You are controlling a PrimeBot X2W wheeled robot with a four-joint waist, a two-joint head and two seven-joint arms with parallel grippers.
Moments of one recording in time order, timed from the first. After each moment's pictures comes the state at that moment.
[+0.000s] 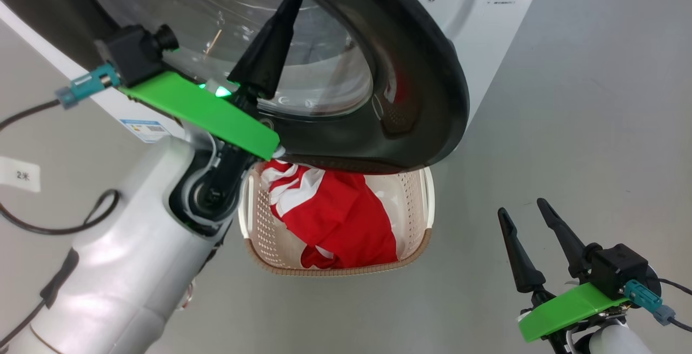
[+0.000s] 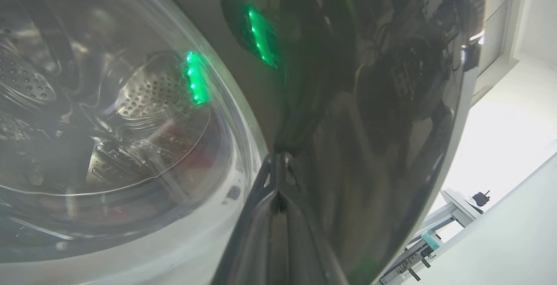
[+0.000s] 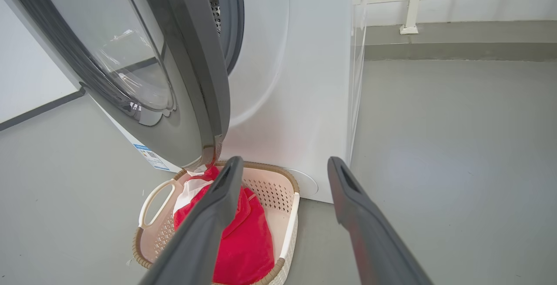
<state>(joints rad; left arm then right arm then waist) -0.95 0.23 -0.65 0.37 -1.34 -0.12 -0.21 -0.09 -0.10 0.09 0.25 0.31 0.13 -0.26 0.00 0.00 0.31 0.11</state>
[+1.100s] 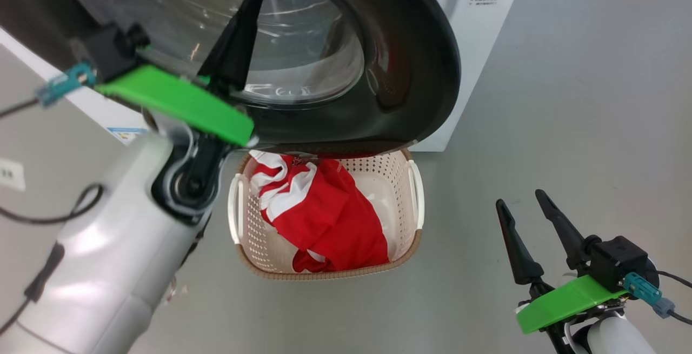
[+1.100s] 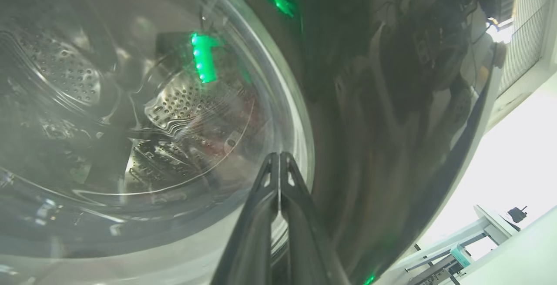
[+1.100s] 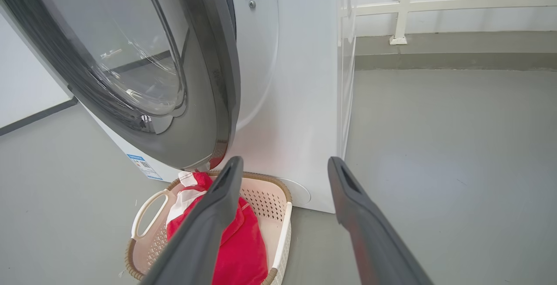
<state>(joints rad) -1.00 0.24 -0.65 0.51 -1.35 -0.12 -0.25 -0.12 -0.09 0.09 0.25 0.31 0.13 -0.26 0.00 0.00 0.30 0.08</state>
